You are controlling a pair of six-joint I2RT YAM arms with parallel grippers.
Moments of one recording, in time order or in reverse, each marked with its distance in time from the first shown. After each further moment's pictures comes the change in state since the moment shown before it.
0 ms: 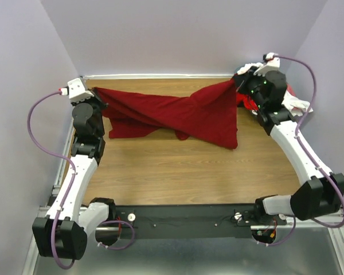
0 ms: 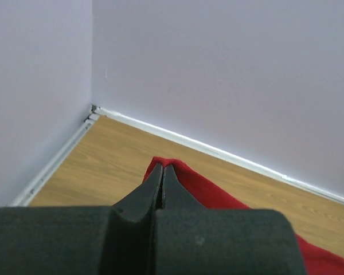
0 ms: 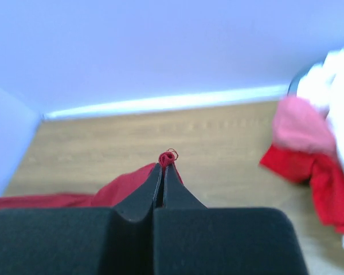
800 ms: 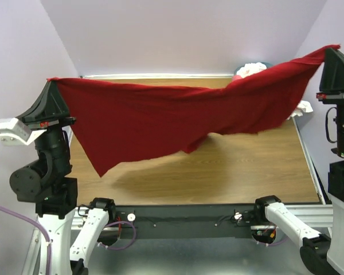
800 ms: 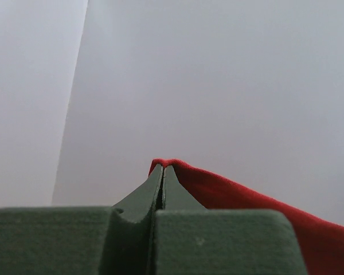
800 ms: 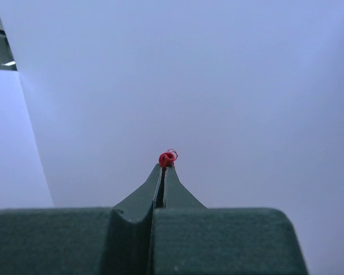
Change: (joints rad) left arm 0.003 -0.404 0.330 -0.104 0.177 0.063; right arm 0.000 -0.485 0.474 -0.159 0.047 -0.197
